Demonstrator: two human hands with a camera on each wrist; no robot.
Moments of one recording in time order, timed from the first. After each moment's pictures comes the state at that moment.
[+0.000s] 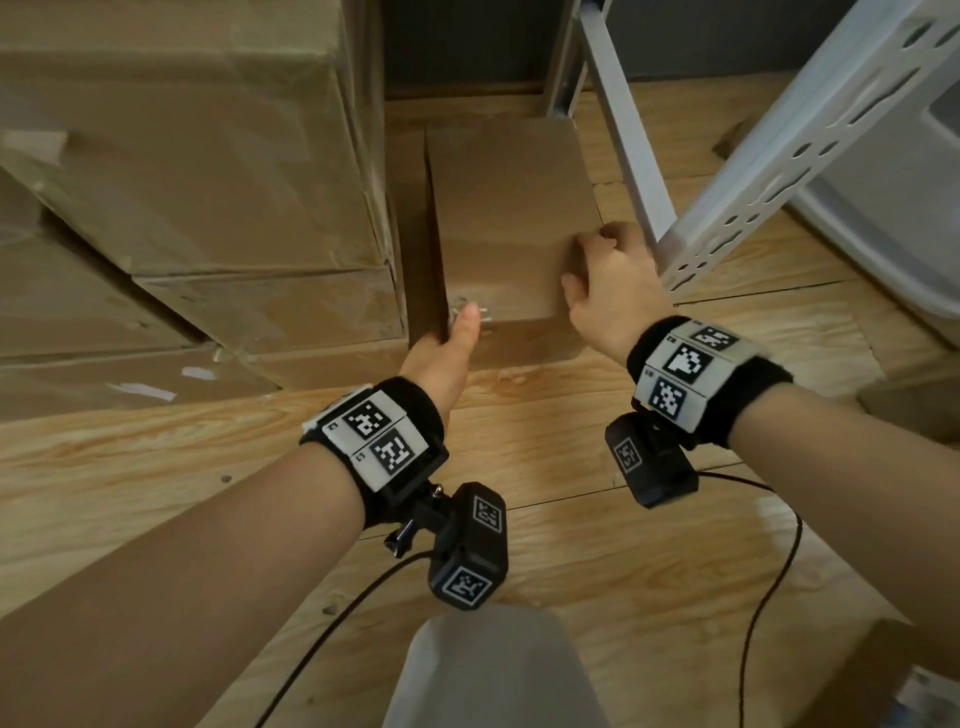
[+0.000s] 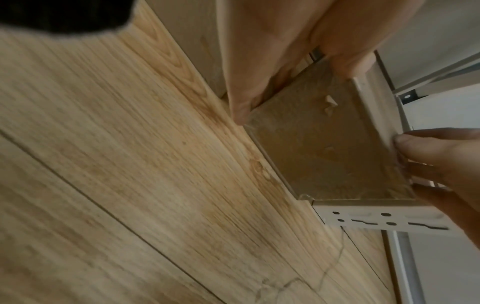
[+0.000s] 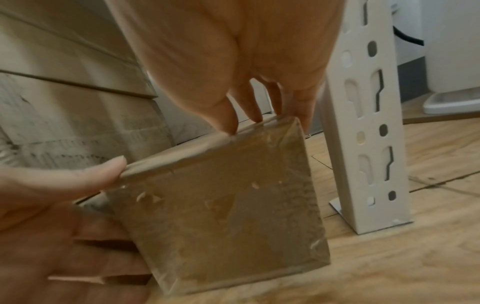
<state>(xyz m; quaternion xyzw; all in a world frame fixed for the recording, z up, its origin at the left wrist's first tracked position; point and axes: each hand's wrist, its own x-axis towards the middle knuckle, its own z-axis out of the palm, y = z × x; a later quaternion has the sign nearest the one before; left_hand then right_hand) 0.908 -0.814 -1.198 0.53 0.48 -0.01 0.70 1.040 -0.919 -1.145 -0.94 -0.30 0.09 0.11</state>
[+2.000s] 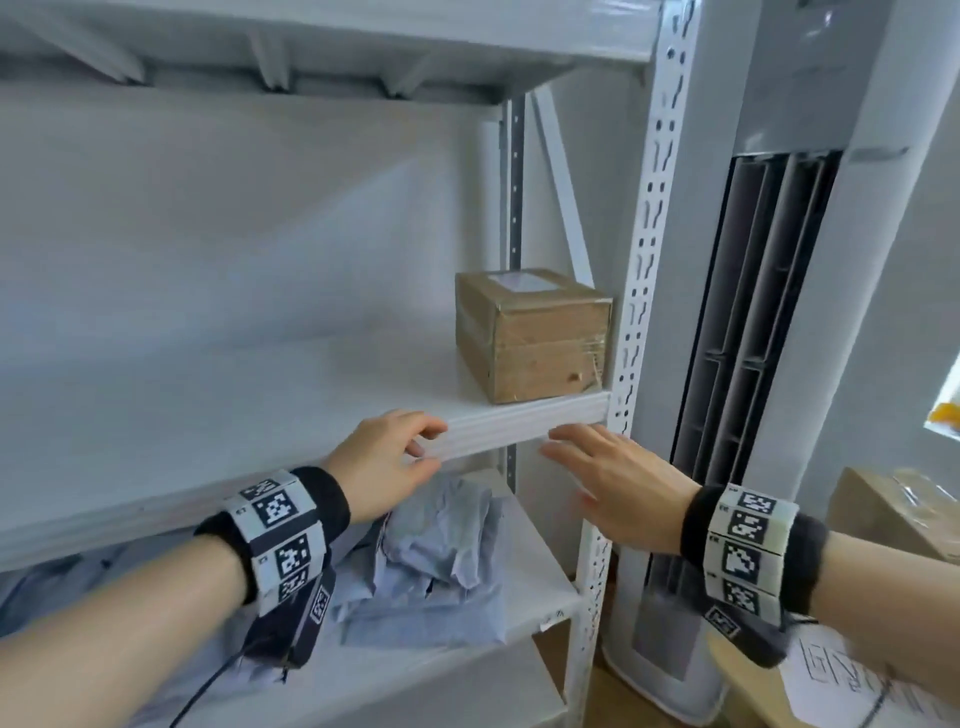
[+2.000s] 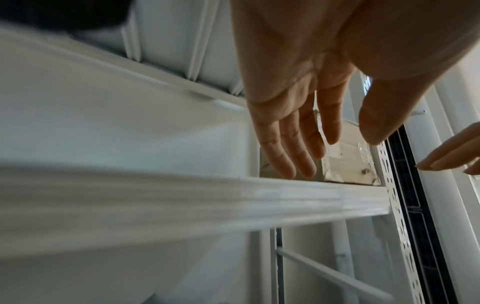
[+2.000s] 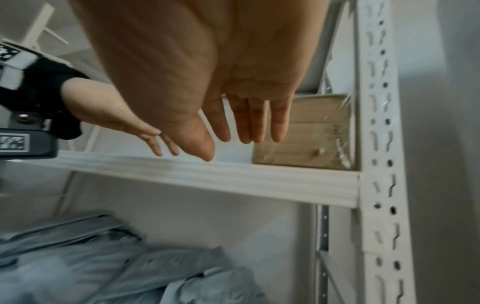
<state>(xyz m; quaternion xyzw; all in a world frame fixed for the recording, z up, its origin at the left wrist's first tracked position) 0.766 -0.748 -0.061 0.96 0.01 0.14 0.23 0.879 -0.999 -0.088 -0.86 -0.50 -0.13 0.02</state>
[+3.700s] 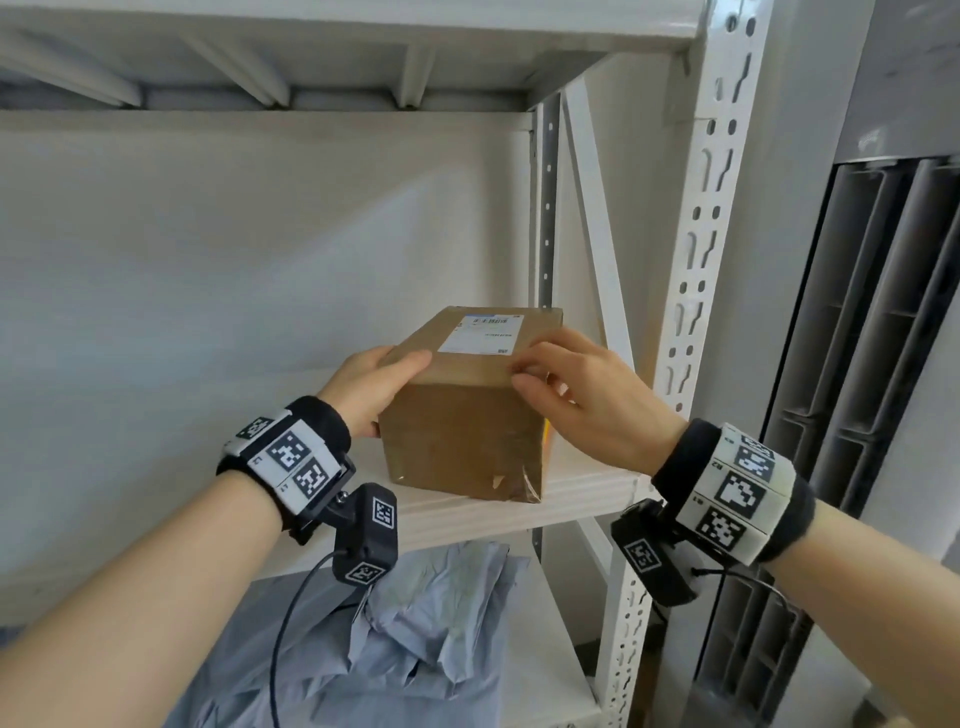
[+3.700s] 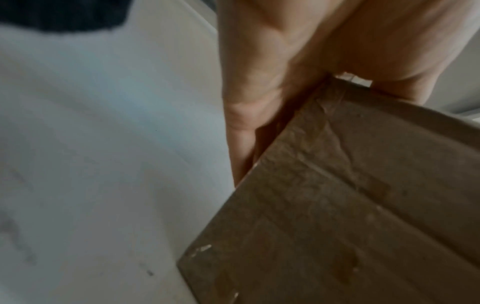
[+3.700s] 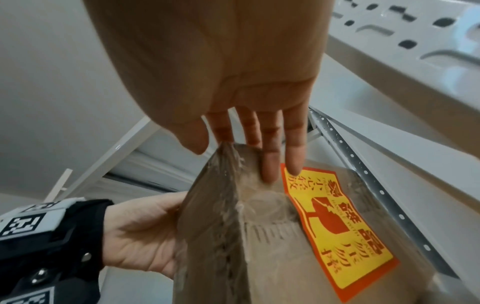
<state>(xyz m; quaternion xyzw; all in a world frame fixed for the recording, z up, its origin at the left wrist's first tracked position) 0.902 -0.731 0.009 0.77 0.23 0.21 0.56 1.010 -0.942 0.004 -0.77 -0.54 -0.18 0.29</state>
